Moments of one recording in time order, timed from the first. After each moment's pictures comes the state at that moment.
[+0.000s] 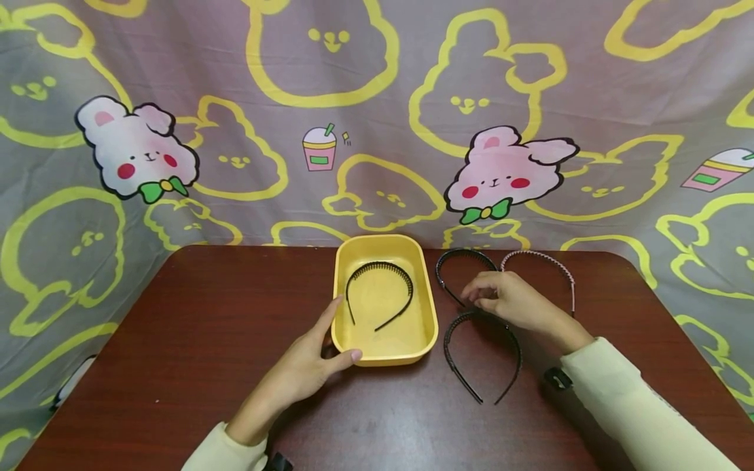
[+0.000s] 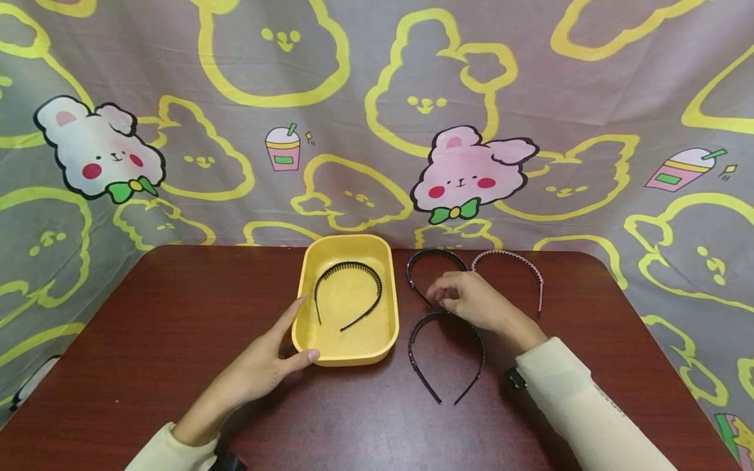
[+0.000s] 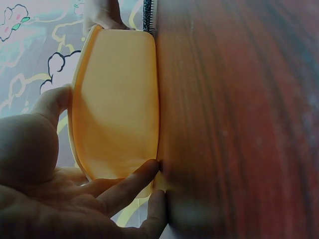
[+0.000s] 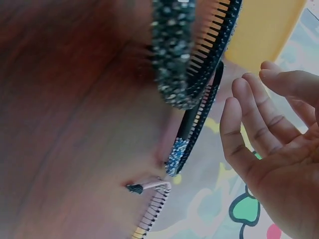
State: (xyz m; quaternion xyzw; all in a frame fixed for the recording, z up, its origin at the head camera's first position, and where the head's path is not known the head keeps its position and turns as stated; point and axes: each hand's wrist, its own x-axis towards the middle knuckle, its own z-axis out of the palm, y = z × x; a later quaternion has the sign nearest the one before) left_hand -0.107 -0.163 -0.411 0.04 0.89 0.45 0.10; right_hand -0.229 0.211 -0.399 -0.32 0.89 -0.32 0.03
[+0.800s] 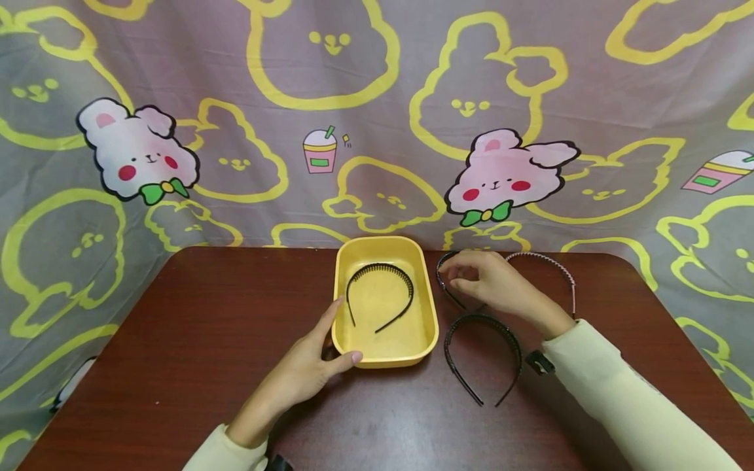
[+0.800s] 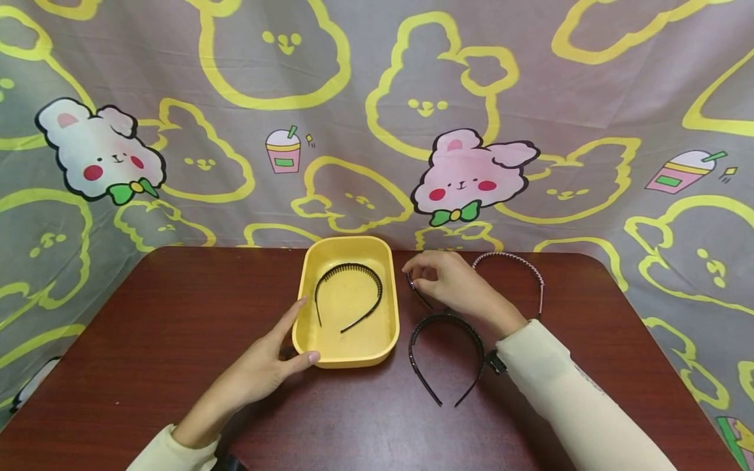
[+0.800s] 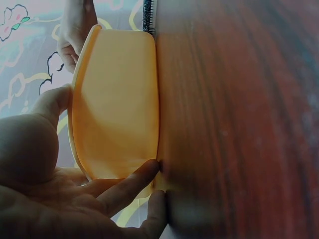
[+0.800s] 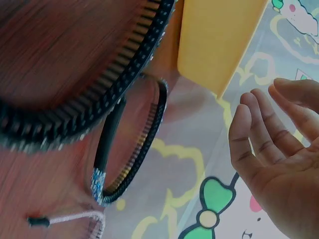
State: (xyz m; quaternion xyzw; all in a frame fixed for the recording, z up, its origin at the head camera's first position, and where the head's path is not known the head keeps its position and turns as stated) left_hand -0.106 -0.161 -0.408 0.03 0.89 0.44 0.09; right_hand -0.233 0.170 -0.363 -0.31 0.90 -0.32 0.01
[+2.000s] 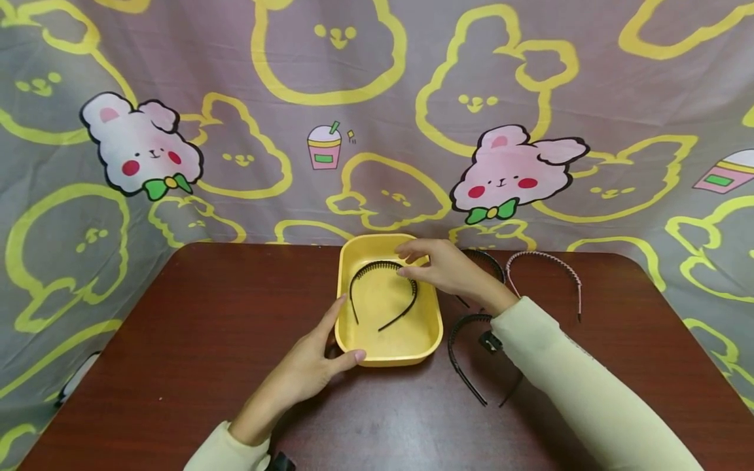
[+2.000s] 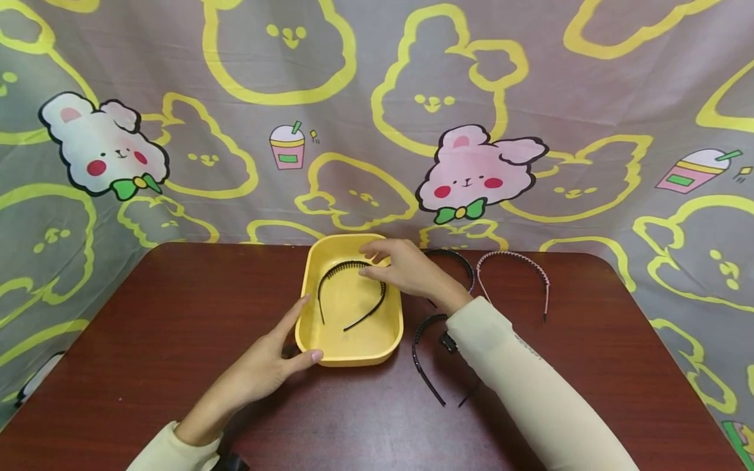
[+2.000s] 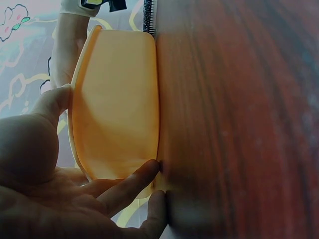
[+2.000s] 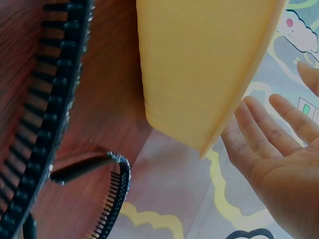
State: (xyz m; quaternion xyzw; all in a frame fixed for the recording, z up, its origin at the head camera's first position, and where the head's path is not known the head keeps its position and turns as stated) left_hand -0.107 -0.162 -0.410 0.03 0.89 0.45 0.10; right_hand -0.256 0.098 -0.363 -0.32 0.87 -0.37 0.05
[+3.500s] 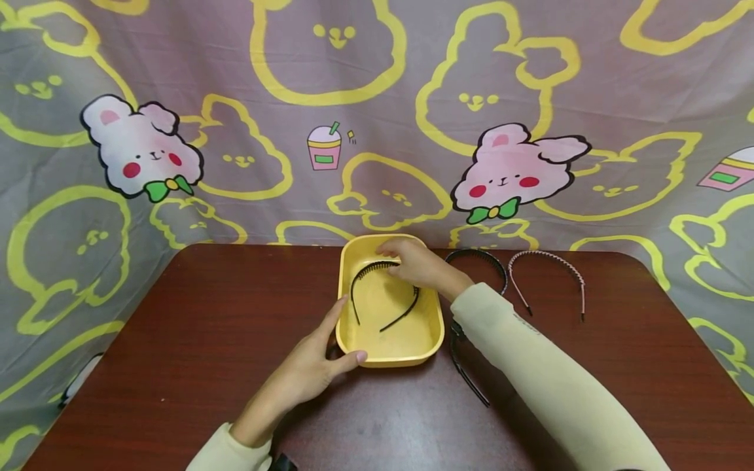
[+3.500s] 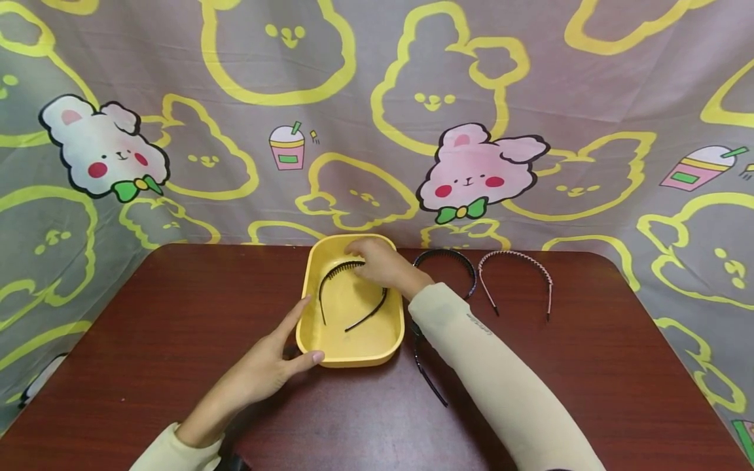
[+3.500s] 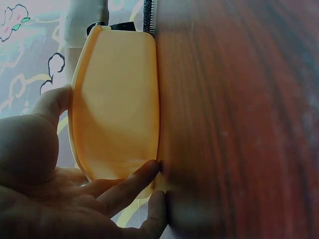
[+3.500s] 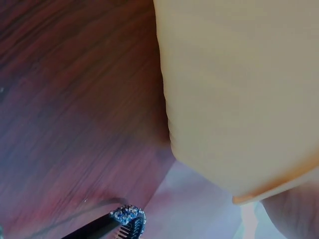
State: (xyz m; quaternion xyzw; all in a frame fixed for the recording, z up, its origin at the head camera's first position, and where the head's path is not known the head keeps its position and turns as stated) left_hand -0.108 -0.162 -0.411 0.03 0.89 0.45 0.10; right_hand -0.294 0.051 -0.390 -0.34 0.90 -0.28 0.06
